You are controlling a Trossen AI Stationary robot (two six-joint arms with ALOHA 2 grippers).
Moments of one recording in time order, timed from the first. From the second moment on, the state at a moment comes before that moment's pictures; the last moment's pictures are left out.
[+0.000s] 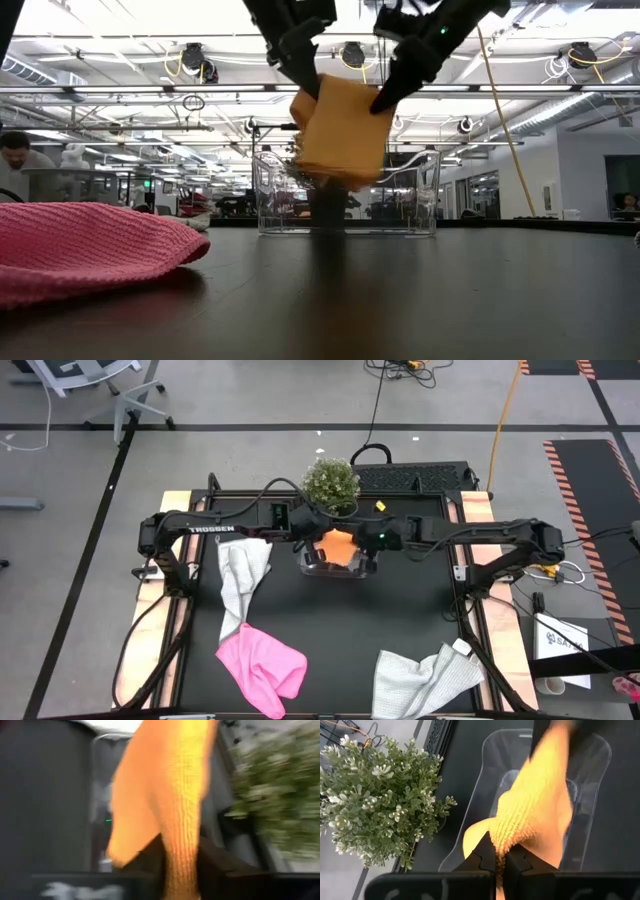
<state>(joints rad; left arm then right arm) 0.14 1.75 1.63 -0.78 -0.32 0.09 -0.17 1.38 1.04 -0.41 0.21 -0.18</state>
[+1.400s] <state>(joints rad) 0.14 1.75 1.50 -0.78 0.02 0.06 -0.20 1.31 0.88 -0.36 0.13 -0.29</state>
